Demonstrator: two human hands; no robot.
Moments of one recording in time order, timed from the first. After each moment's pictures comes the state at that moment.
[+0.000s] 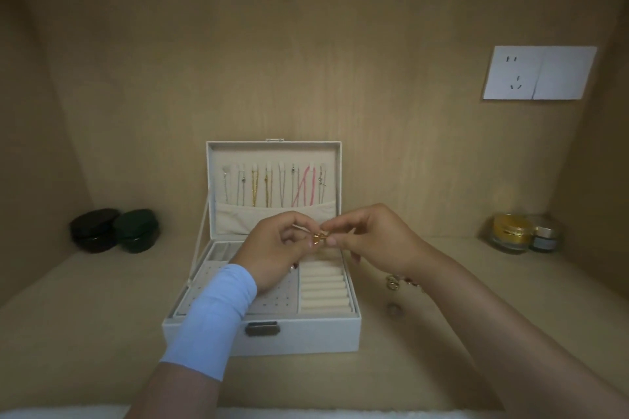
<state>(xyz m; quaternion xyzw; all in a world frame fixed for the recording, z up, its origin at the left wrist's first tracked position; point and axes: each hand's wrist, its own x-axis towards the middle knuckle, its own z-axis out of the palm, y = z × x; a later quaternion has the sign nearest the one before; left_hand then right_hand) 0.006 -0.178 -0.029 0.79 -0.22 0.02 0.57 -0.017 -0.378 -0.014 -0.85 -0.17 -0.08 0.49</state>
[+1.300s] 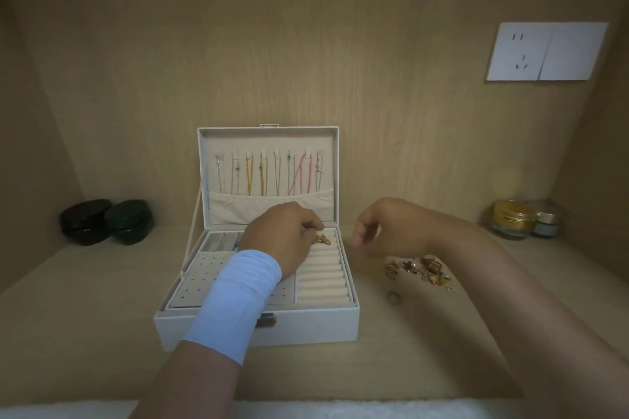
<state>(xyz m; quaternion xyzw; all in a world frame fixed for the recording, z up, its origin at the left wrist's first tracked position) 0.017 -0.198 -0.029 0.93 -0.22 0.13 0.25 -0.017 -0.409 0.003 -0.97 -0.12 0.02 0.20</state>
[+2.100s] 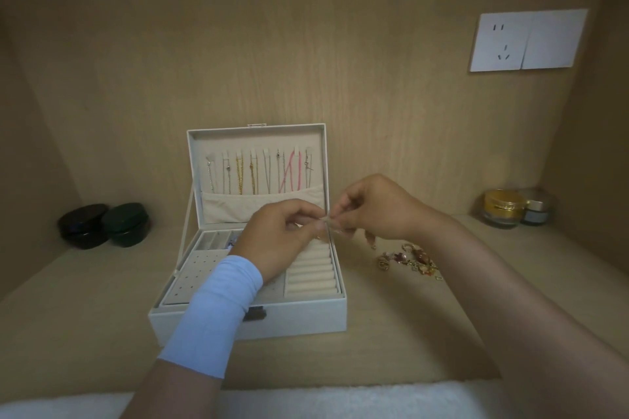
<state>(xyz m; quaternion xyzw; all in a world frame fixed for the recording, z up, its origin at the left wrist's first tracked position) -0.013 -0.201 -0.021 0.84 -0.22 0.07 0.49 -0.023 -0.397 0.009 -0.90 -0.10 -0.04 0.43</state>
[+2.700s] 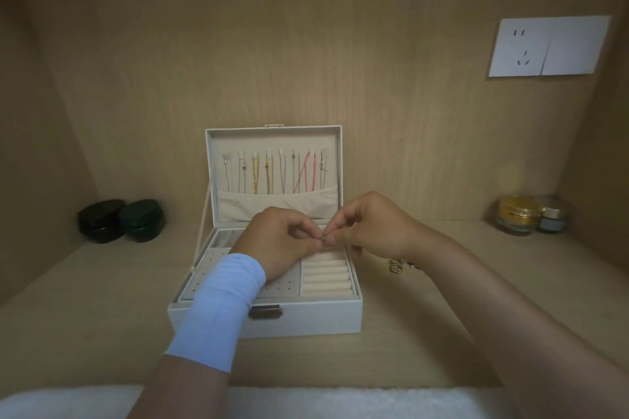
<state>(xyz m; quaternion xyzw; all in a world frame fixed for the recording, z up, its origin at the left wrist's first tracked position) -0.006 -0.180 -0.023 0.88 -0.19 0.05 0.43 -0.026 -0.372 -0.004 -0.89 -0.14 -0.02 0.44</state>
